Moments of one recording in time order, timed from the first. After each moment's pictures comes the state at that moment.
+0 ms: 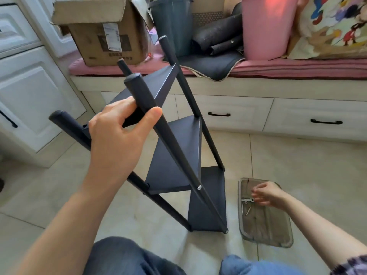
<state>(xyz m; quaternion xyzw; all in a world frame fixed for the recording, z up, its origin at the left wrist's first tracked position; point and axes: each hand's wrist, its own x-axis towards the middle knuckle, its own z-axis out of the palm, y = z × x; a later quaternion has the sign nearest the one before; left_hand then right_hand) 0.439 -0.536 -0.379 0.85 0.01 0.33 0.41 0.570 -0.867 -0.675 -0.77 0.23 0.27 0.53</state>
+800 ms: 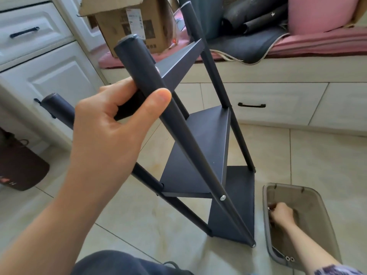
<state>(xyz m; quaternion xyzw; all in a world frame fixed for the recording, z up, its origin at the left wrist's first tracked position) 0.439 -0.557 -0.382 0.86 0.01 0.33 0.39 0.596 -0.818 -0.845 -0.91 0.17 0.20 0.33</state>
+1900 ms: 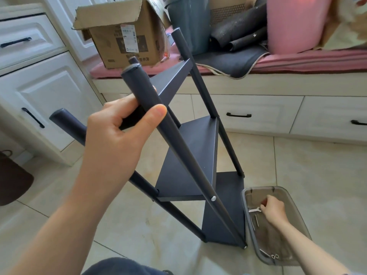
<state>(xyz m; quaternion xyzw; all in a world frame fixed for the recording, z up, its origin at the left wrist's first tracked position) 0.446 -0.535 -0.389 0.83 -0.01 0.32 0.45 0.587 -0.816 -0.778 -0.93 0.12 0.12 0.32</state>
